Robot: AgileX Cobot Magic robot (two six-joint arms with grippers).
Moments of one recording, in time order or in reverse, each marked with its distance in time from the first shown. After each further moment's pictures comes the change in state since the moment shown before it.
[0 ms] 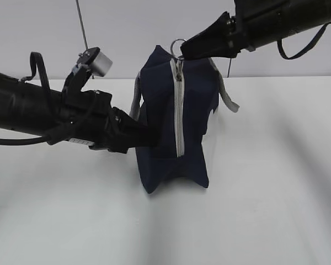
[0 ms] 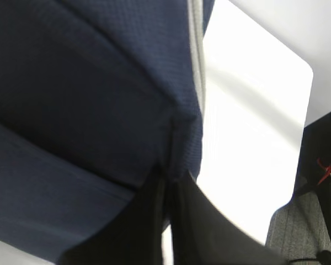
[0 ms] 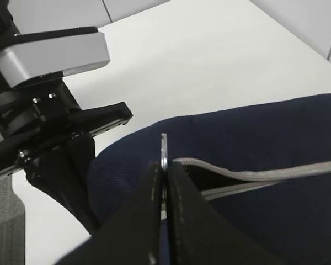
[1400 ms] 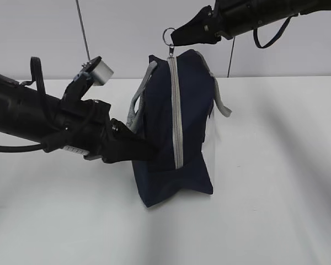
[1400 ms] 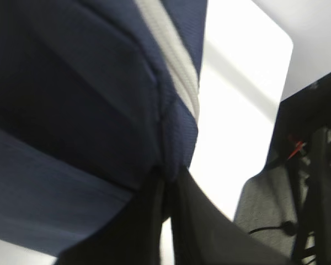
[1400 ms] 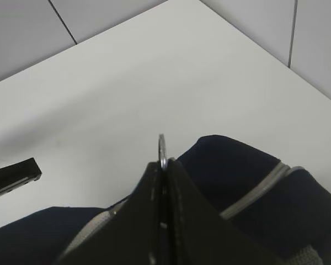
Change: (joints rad) left arm 0.005 0.000 -0.001 0.134 0.067 -0.122; right arm -0.012 0.269 -0.334 -0.017 -0.008 0.130
